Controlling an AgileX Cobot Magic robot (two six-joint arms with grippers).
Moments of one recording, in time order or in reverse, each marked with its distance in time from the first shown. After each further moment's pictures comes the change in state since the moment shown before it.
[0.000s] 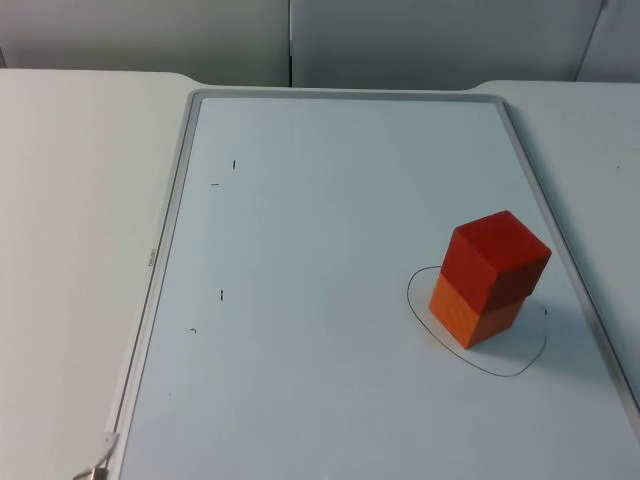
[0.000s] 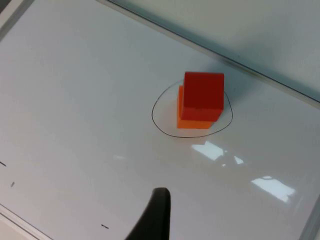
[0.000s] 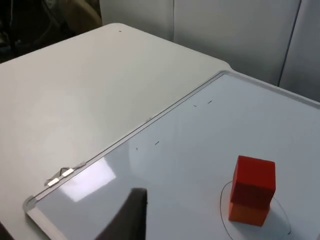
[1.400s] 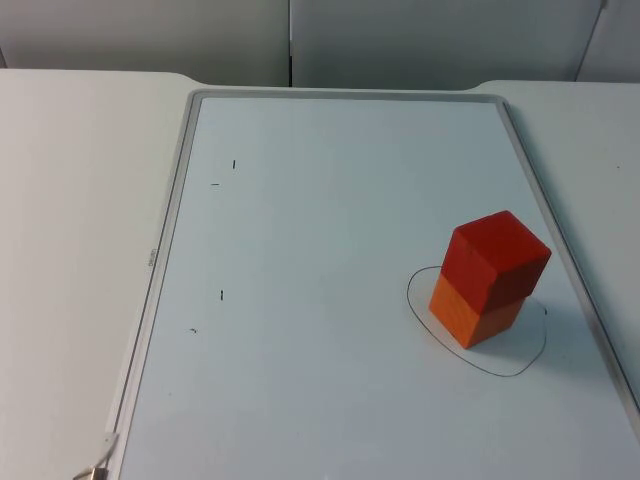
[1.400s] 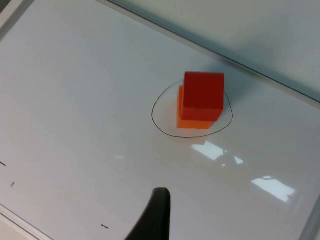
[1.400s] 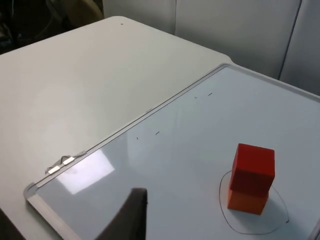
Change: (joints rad) right arm 0.000 -0.070 0.014 -0.018 0.063 0.009; left arm 0.000 -0.018 0.084 0.067 0.047 0.084
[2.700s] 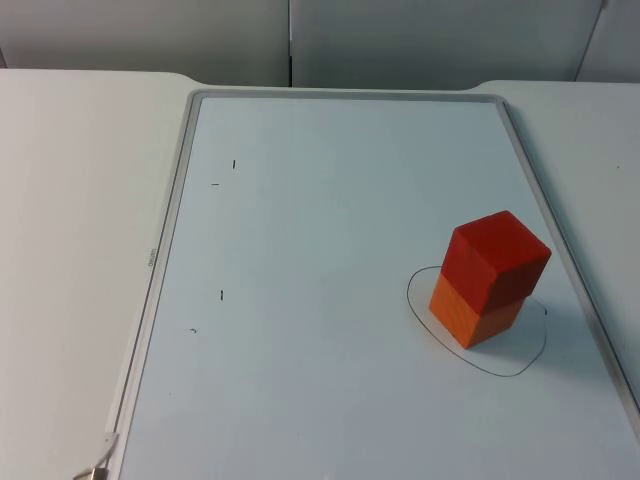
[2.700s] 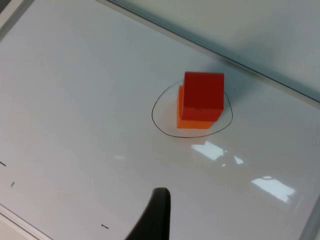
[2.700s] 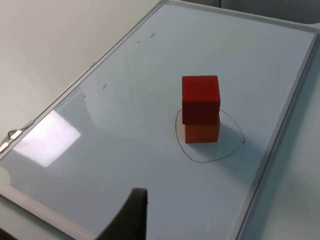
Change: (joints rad) right arm 0.000 -0.057 -0.011 -0.228 0.190 0.309; left arm 0.000 0.000 0.000 0.005 0.000 -0.043
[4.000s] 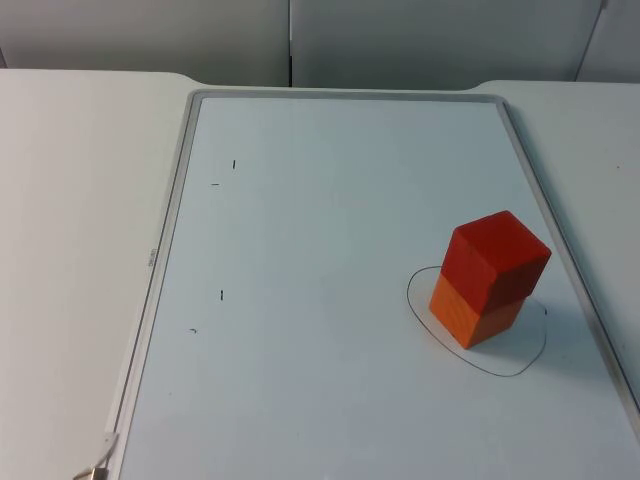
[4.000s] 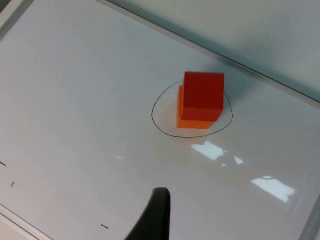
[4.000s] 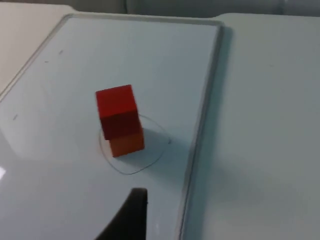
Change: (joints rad) right arm -0.333 0.000 0.000 -0.008 0.000 0.005; left arm 0.000 0.000 0.000 -0.001 0.004 -0.010
